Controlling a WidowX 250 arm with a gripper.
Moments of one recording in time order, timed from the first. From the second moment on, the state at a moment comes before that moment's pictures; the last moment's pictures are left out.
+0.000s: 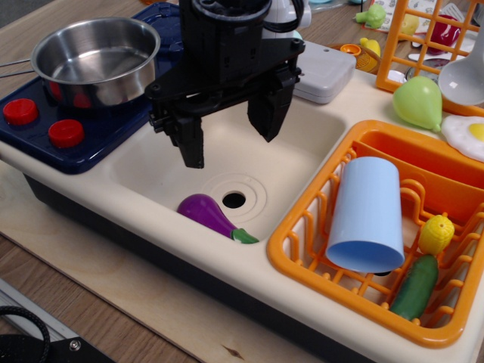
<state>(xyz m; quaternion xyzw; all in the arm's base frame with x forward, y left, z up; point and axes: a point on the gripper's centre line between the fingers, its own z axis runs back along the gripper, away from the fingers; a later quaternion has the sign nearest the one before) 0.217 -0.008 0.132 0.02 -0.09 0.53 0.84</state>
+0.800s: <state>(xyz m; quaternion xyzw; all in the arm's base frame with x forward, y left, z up) 0.215 0.006 0.090 -0.02 -0.04 0.55 0.83</state>
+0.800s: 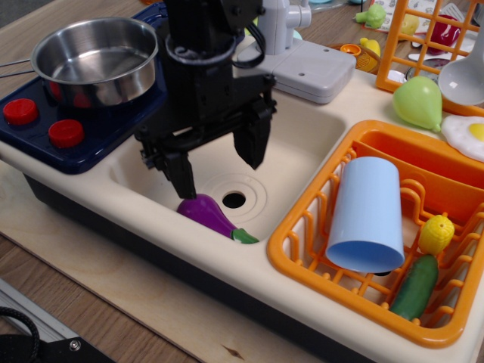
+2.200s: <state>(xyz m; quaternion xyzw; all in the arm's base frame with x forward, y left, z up) 0.211 0.016 0.057 -0.01 0.00 0.54 0.84</state>
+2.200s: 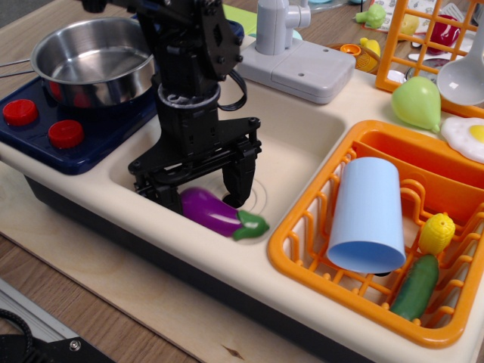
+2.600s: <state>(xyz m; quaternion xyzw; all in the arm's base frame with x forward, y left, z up) 0.218 0.016 0.043 -0.04 -0.04 0.54 0.84</state>
